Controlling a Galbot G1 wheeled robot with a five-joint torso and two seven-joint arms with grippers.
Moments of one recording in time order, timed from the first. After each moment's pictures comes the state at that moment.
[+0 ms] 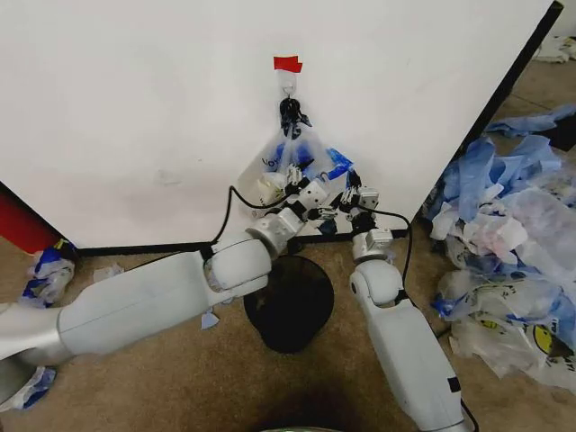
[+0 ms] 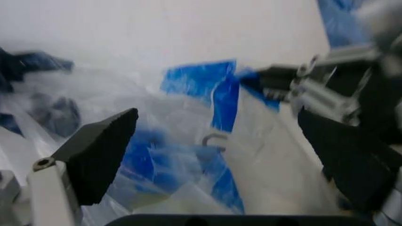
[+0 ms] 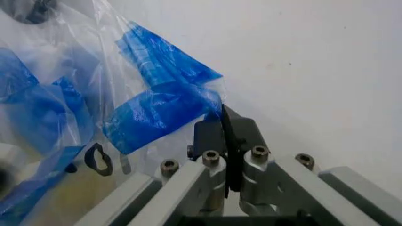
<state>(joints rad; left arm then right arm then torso) 0.08 -0.93 0.74 -1.85 -0.48 0.35 -0.43 -0.82 1.45 0.28 1.60 0.10 0.13 0.18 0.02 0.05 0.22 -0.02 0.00</state>
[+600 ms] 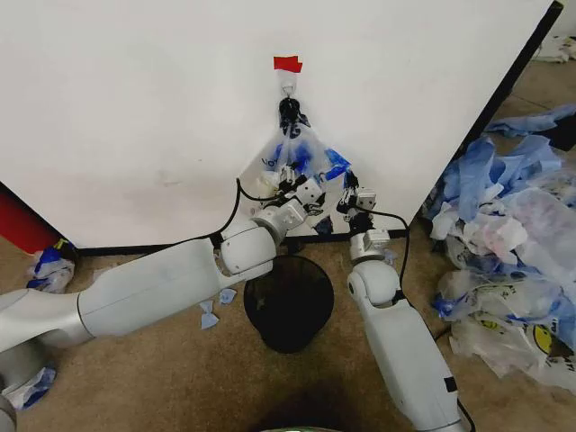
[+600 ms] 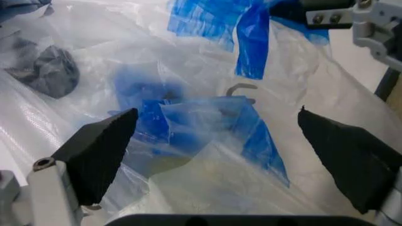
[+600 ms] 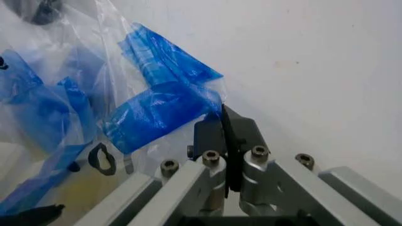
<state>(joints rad) 0.05 -0.96 0.75 -1.79 -0.46 0.50 -0.43 -0.82 1.46 0.28 1.59 0.10 0.14 0.18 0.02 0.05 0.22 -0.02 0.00</state>
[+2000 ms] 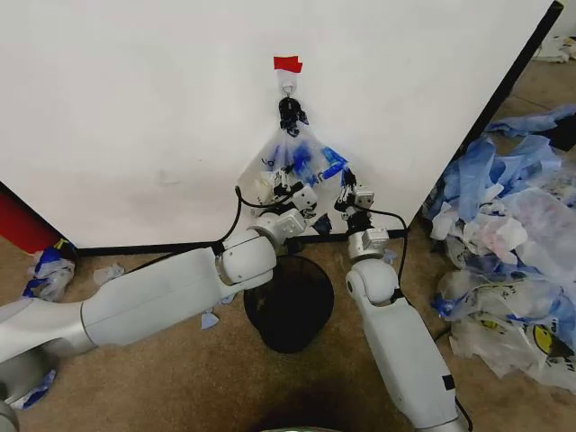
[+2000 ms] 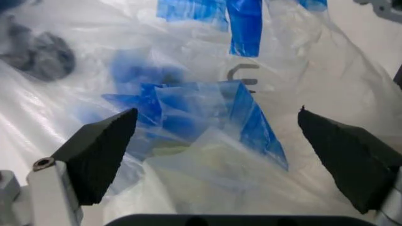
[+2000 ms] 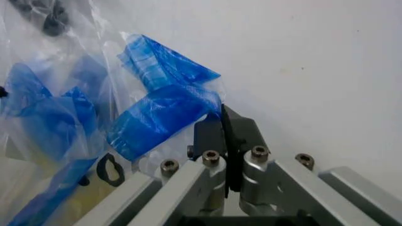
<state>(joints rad) 0.09 -0.97 0.75 -1.76 -0.37 0.50 -0.46 -0.82 1.46 0.28 1.59 0.11 0.16 0.16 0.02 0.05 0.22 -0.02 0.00</state>
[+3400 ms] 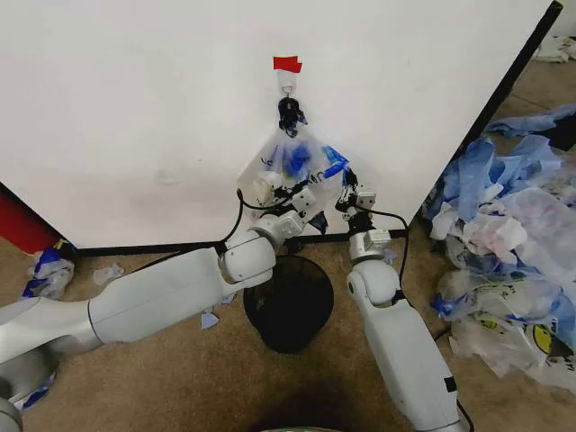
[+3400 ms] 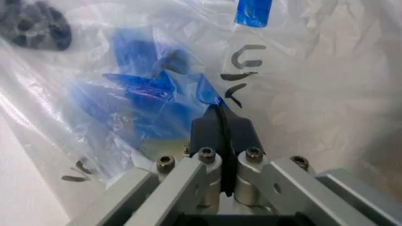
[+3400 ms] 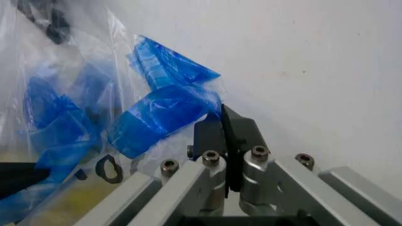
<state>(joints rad) 0.12 -0.95 0.74 -1.73 -0.36 0.43 -0.46 -0.82 1.46 0.28 1.59 0.12 0.17 0.15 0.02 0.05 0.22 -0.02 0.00</state>
